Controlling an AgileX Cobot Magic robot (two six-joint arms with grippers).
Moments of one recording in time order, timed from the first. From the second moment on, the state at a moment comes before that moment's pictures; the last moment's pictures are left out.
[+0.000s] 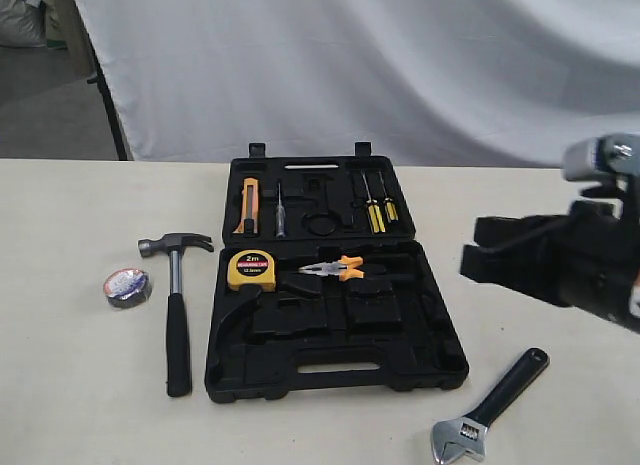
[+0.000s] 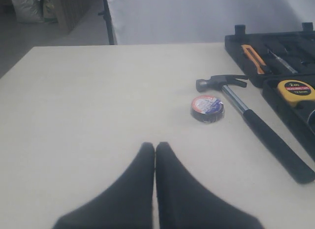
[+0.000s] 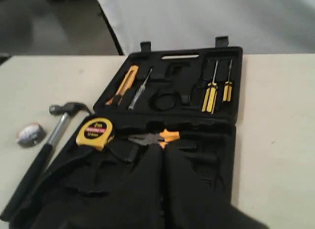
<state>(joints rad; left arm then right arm) 0.13 0.00 -0.01 0.02 0.10 -0.31 0.48 1.16 -0.46 -0.41 -0.23 0.61</state>
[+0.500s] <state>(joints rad) 0.13 0.00 -0.01 0.02 0.10 -0.31 0.74 1.95 -1.39 0.46 0.53 -0.33</state>
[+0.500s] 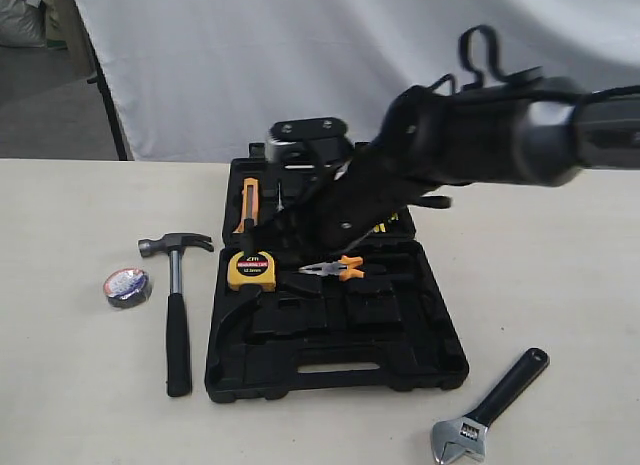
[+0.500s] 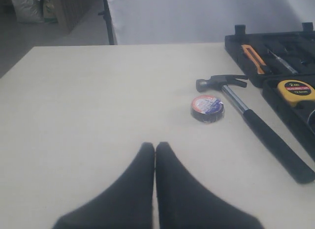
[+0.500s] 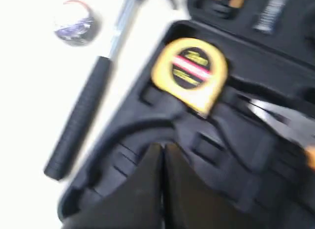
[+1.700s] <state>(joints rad) 0.13 0.00 -0.01 0.02 0.10 -0.31 0.97 2.65 -2.27 0.36 0.53 -0.41</state>
